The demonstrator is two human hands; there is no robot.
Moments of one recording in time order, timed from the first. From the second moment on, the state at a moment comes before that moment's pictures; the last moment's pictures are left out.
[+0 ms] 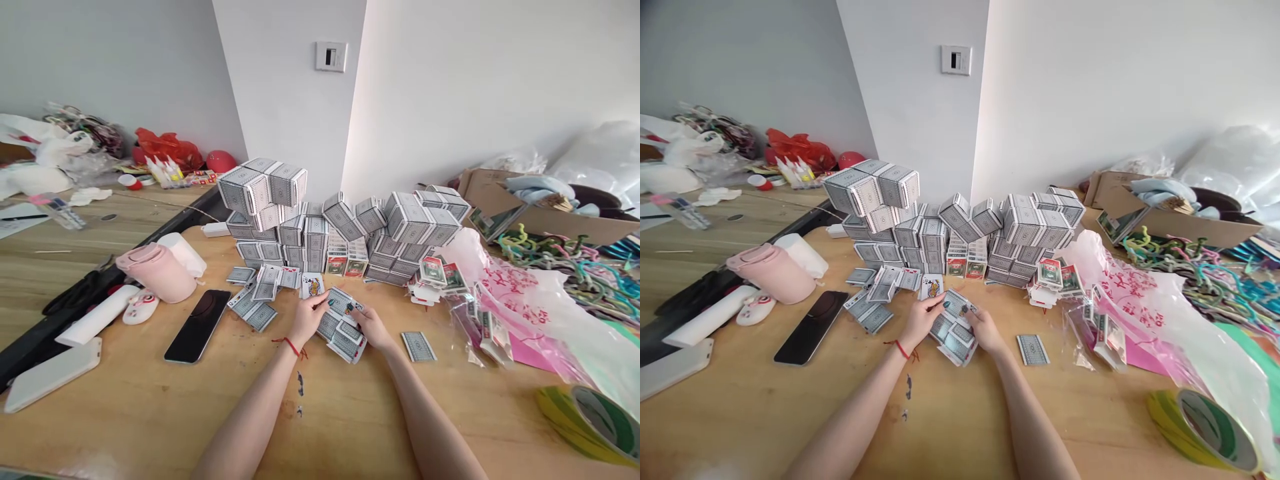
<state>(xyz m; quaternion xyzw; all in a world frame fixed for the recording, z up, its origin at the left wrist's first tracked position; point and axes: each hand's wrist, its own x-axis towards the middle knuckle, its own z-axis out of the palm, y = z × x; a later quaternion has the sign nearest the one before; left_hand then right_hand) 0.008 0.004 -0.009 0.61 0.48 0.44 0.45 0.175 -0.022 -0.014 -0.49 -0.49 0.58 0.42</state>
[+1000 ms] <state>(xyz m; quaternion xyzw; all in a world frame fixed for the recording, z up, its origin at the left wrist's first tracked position) 0.006 0.006 -0.015 0.58 0.49 0.47 0.46 0.180 -0.020 -0.016 -0.51 -0.56 0.50 0.42</state>
